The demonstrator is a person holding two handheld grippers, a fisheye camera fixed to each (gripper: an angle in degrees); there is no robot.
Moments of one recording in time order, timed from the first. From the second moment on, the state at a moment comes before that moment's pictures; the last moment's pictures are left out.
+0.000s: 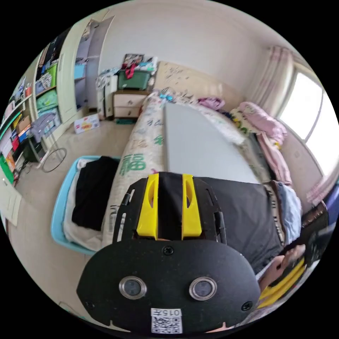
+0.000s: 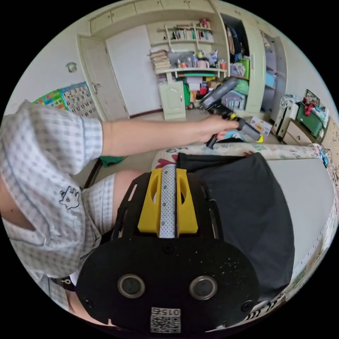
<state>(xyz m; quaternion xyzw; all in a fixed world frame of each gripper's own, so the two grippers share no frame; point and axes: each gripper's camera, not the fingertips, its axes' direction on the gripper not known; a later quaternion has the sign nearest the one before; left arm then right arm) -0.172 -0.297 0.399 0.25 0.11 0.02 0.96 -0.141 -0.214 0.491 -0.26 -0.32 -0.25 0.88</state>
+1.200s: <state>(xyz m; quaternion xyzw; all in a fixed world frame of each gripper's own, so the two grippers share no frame) 0.240 -0.149 0.454 0.08 0.21 0.55 0.80 0.133 -0.254 0.511 -0.33 0.18 0.12 0.92</state>
